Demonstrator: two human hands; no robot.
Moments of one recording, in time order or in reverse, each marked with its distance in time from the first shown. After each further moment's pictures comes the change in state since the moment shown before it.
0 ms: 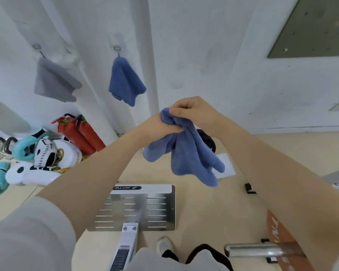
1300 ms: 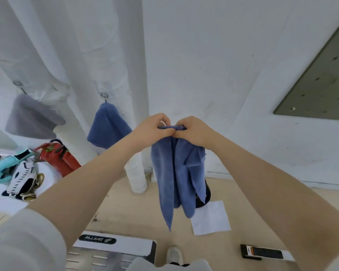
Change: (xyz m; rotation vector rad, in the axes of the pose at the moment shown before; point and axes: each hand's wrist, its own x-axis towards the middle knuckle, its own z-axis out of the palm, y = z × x) left_hand 0.182 0.021 -0.075 0.005 0.309 -0.028; right_hand 0.176 0.031 -0.127 -0.433 -0.062 0.044
